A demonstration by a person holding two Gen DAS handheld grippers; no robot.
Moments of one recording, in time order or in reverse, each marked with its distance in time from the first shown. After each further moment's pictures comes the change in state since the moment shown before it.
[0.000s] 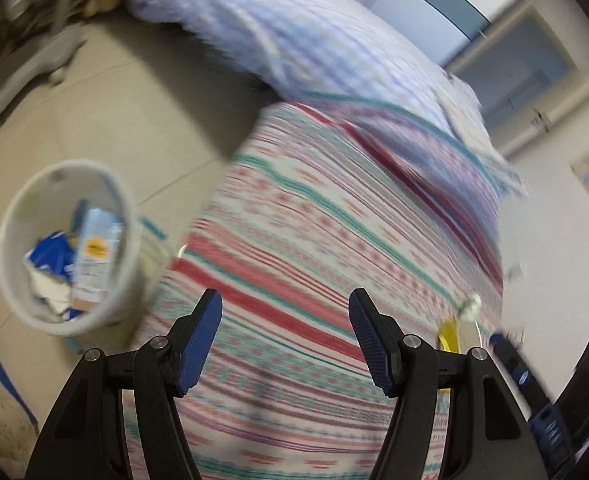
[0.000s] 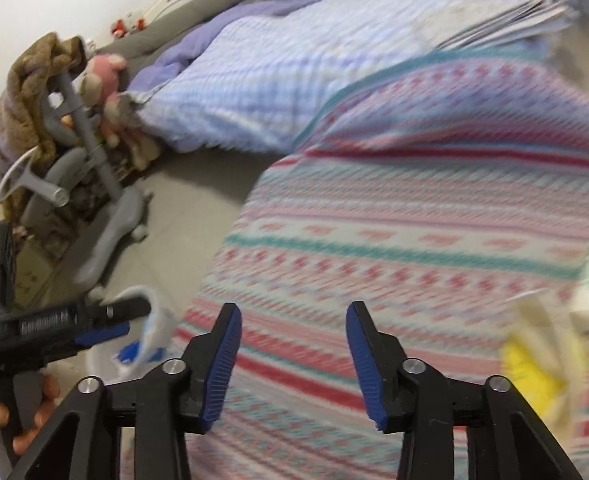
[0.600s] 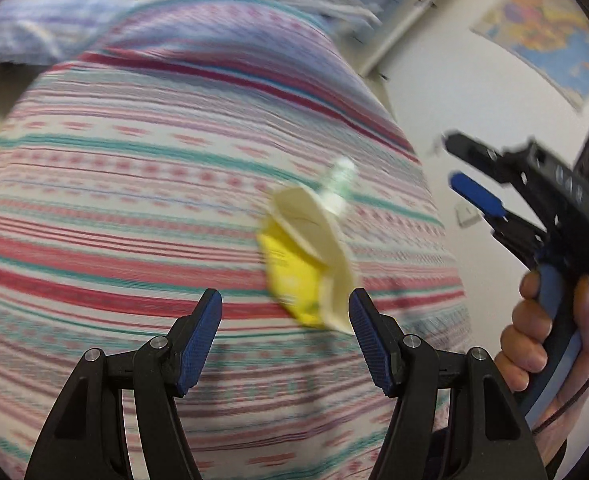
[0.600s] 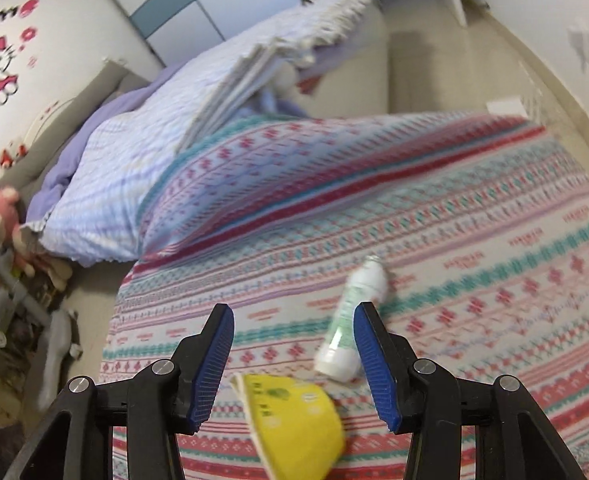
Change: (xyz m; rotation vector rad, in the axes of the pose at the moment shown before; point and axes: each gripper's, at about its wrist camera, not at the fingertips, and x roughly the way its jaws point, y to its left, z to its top) left arm 0.085 -0.214 -0.119 0.380 0.172 -0.228; right arm -0.082 -0.186 0.018 0.368 -0.123 -0.187
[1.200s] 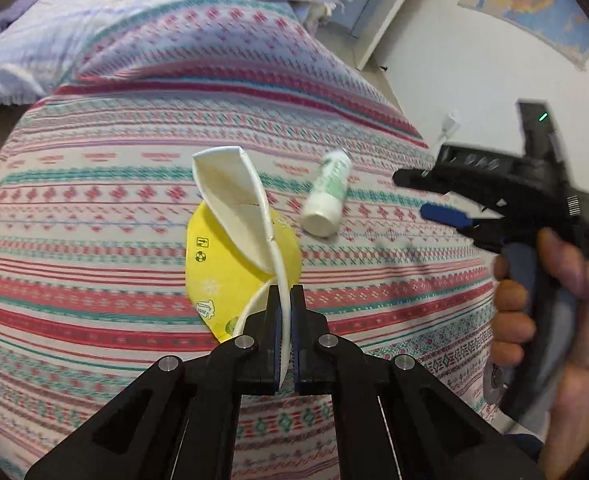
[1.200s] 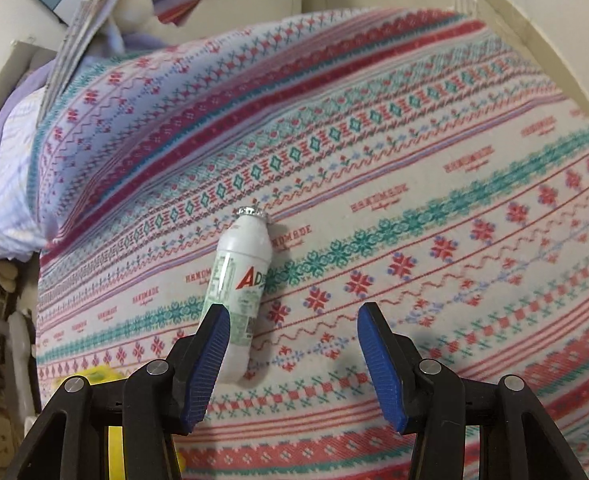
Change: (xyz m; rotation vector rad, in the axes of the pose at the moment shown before) left arm 0.024 -0.027 0.006 0.088 -0.051 0.112; right arm 0.068 -0.063 0.000 0.157 0.215 -0.163
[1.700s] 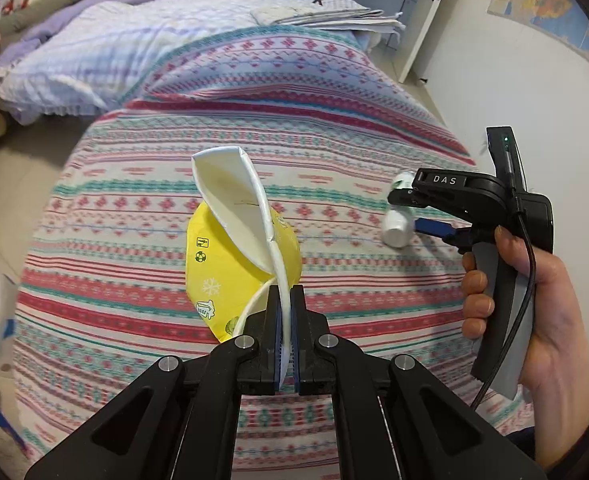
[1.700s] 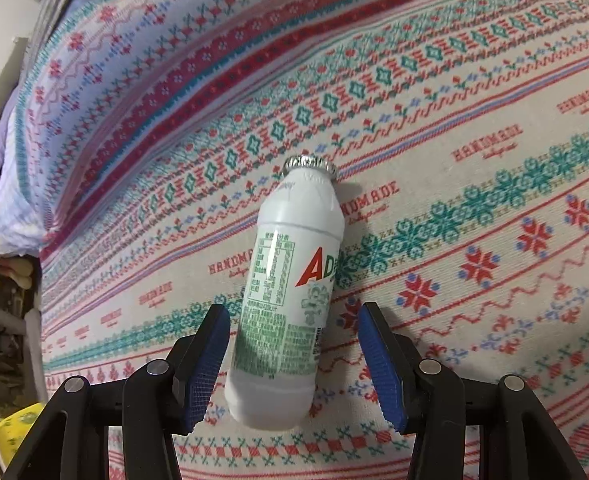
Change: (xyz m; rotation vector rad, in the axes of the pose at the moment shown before) left arm -0.043 0.045 -0.003 0.004 -0.051 0.191; right arm 0.059 0.022 -0.008 0.030 0.064 0.052
